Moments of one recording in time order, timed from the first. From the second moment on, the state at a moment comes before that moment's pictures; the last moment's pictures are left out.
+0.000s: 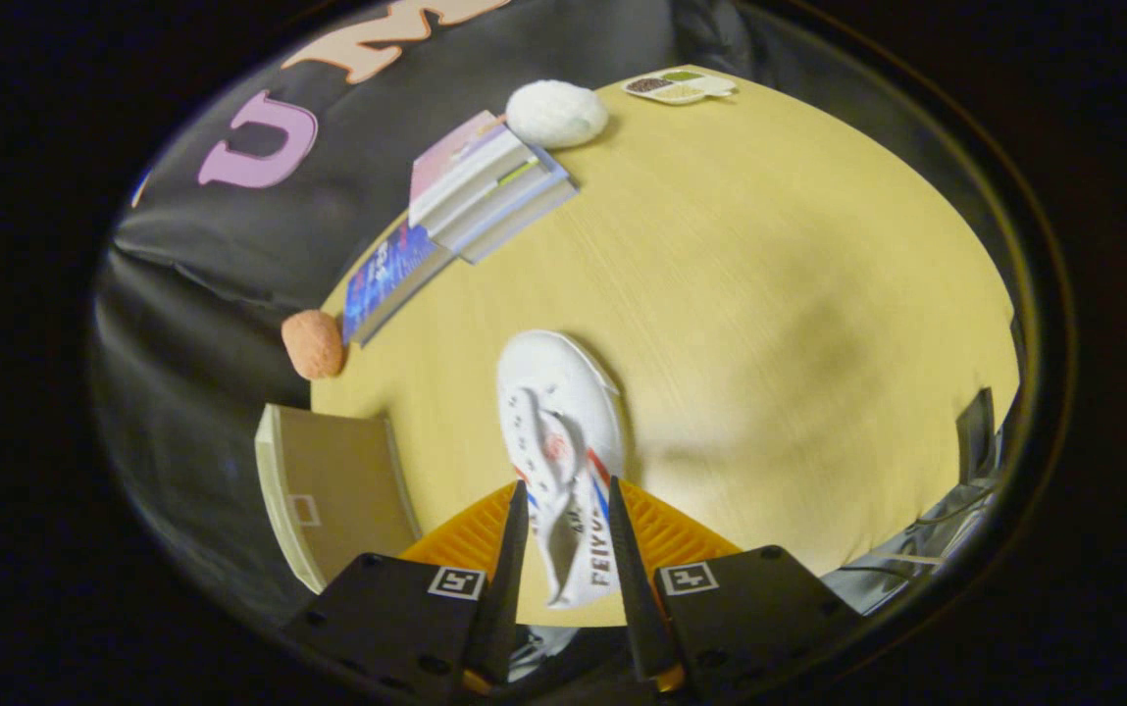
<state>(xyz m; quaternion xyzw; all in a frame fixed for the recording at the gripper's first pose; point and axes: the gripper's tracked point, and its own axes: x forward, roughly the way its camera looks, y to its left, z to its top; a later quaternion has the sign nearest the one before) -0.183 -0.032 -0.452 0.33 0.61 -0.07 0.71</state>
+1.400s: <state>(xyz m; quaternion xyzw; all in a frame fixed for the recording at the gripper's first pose) -0.197 0.028 -0.444 0.46 0.59 -0.01 0.66</state>
